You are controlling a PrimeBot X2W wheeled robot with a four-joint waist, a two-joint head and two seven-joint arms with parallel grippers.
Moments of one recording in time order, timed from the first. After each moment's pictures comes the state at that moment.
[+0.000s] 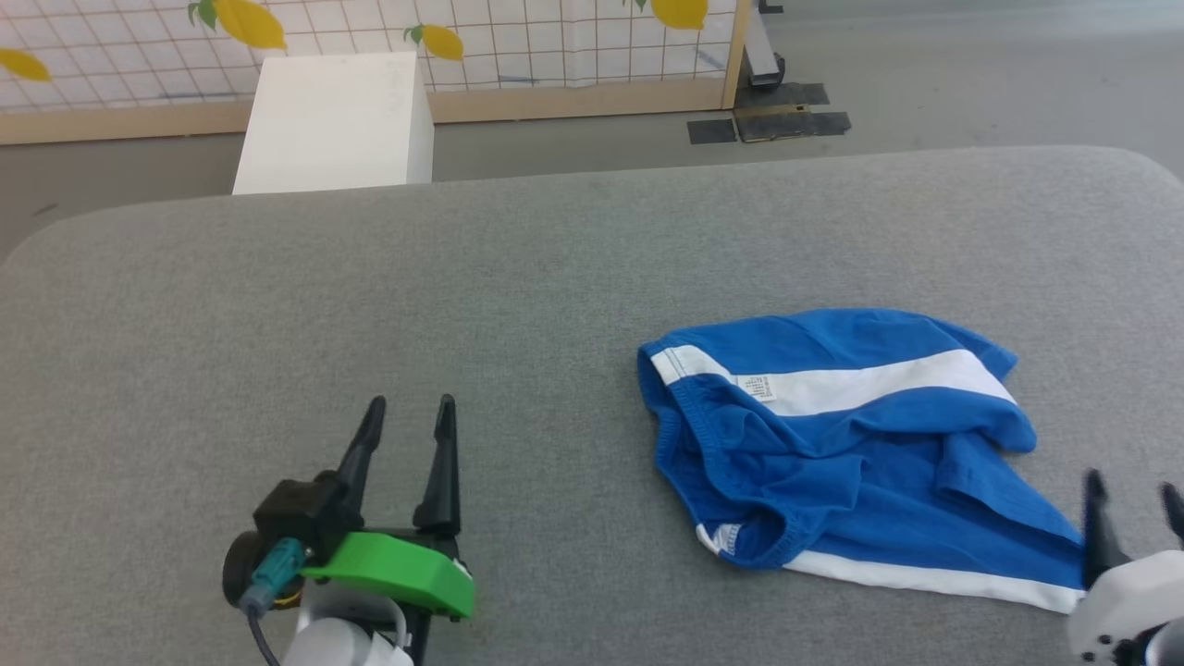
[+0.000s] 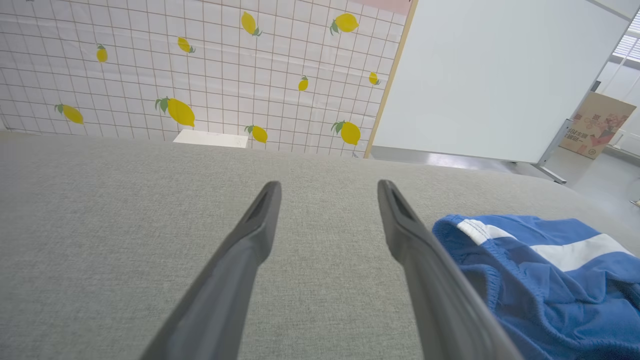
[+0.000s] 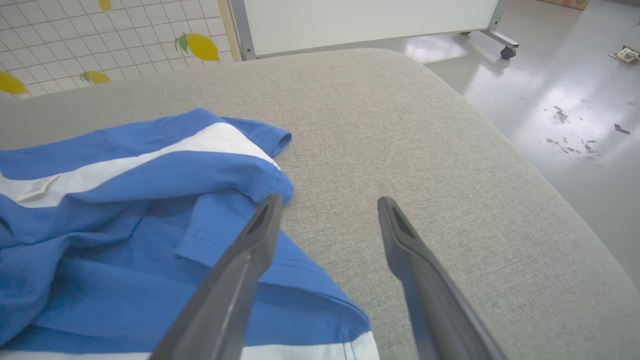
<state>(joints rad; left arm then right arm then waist) -0.08 0.05 -0.12 0.15 -0.27 -0.07 -0.26 0.04 -0.05 -0.40 0.07 0.06 0.13 0.14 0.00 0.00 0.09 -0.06</state>
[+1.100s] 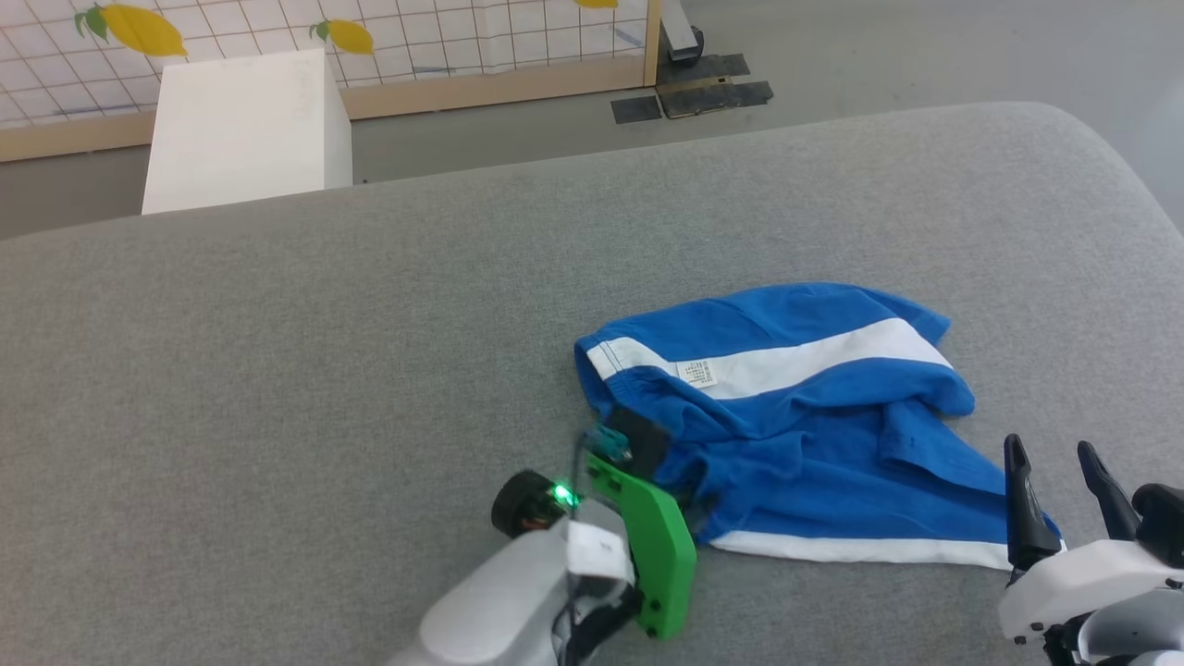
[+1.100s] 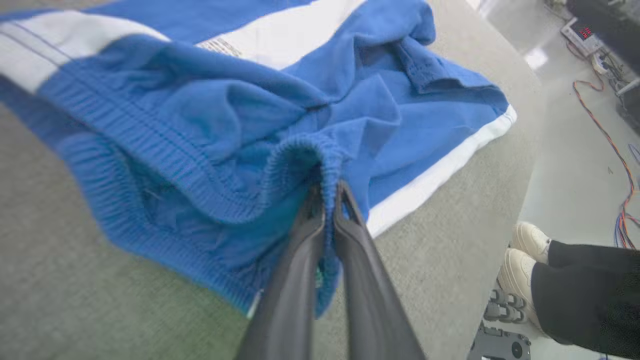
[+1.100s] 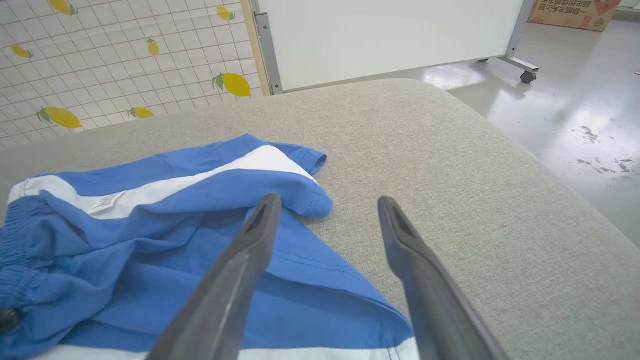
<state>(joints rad) -0.51 0.05 -0.87 0.57 -0.69 -0.13 0.19 0.03 -0.05 -0.23 0.07 0.13 0.13 -0.01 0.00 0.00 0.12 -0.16</state>
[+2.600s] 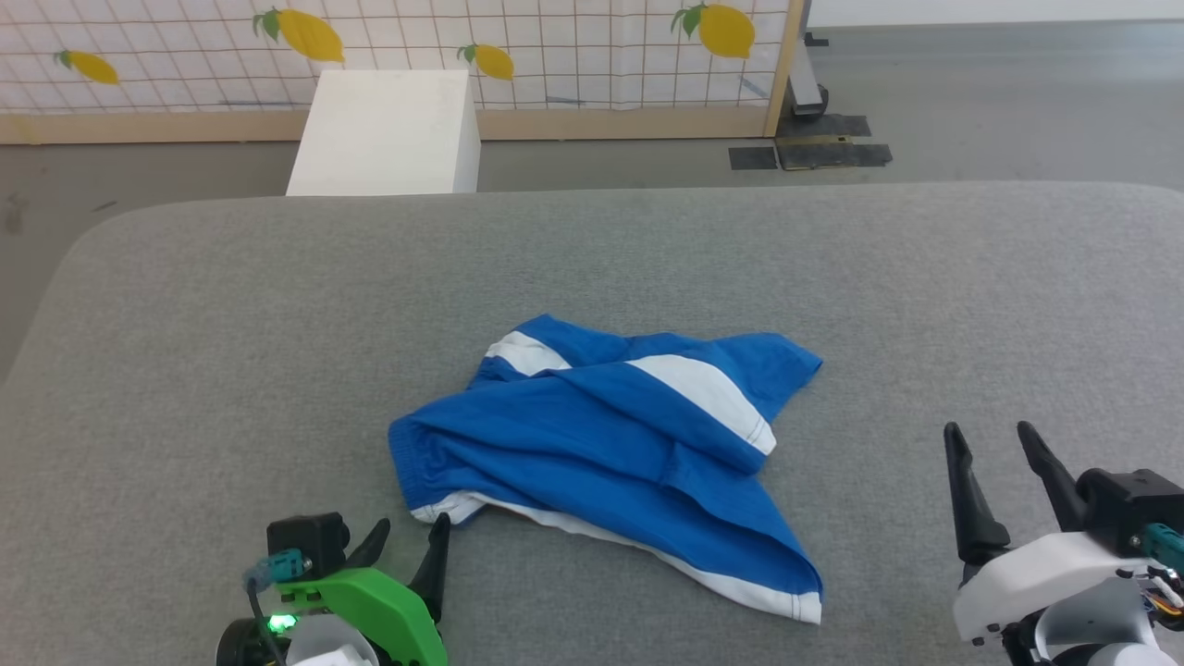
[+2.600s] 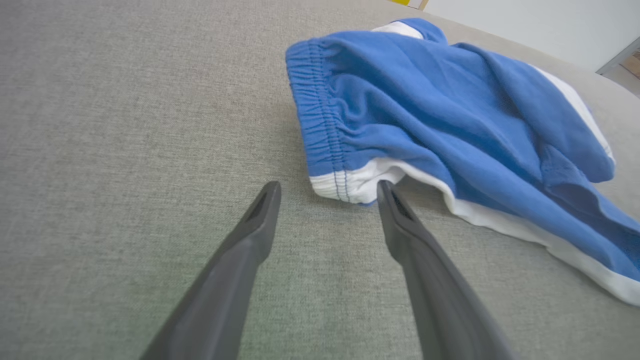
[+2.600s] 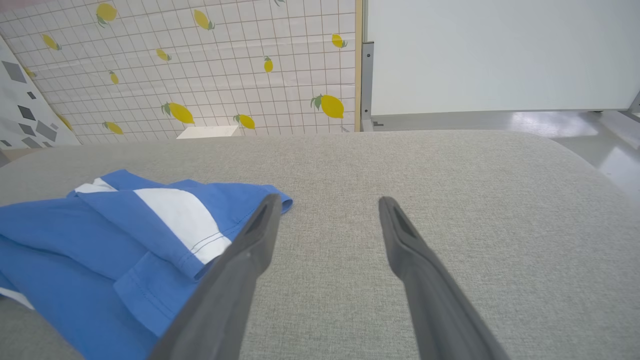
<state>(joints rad) -0.12 0.38 -0.57 0.27 -0.82 0.17 -0.10 0.05 -0.05 -0.12 -0.02 0.12 0.13 0.05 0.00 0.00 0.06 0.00</state>
